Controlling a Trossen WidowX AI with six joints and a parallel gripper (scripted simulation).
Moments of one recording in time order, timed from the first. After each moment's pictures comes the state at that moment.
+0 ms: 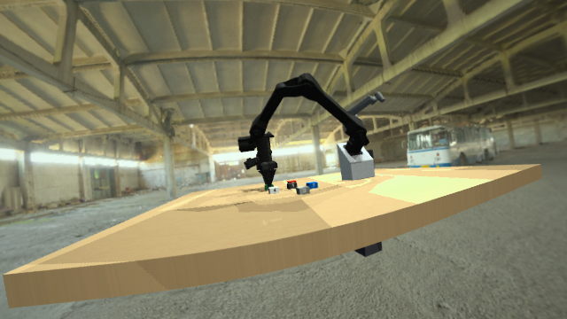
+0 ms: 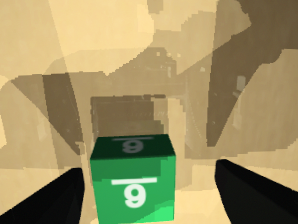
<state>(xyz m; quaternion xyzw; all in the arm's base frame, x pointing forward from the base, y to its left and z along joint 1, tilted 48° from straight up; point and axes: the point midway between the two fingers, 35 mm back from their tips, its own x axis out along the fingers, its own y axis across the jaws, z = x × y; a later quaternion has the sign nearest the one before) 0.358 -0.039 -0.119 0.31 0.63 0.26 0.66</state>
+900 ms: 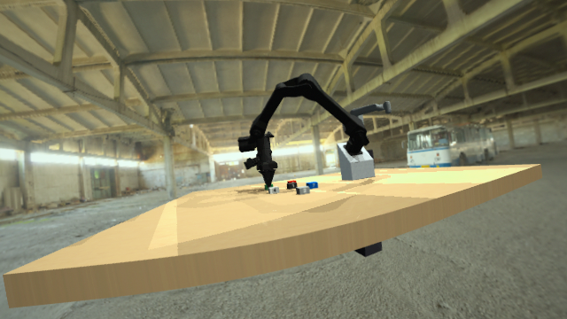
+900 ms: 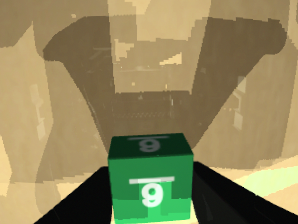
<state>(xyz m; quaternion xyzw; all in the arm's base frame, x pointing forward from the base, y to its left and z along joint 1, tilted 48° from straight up) 0.358 -0.039 -0.120 0.31 0.63 0.26 0.66</state>
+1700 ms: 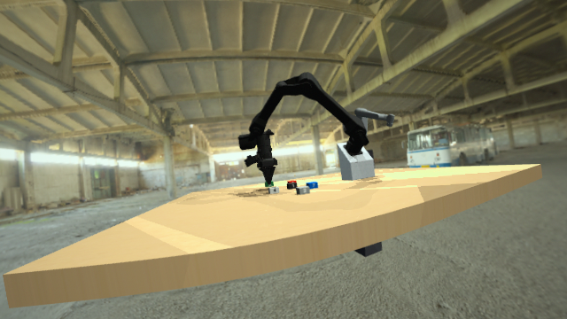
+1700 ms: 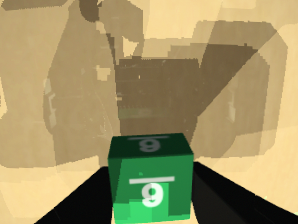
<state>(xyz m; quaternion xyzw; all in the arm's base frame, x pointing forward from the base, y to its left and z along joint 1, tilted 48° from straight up) 0.355 -0.047 -0.113 0.32 0.63 0.26 0.66</state>
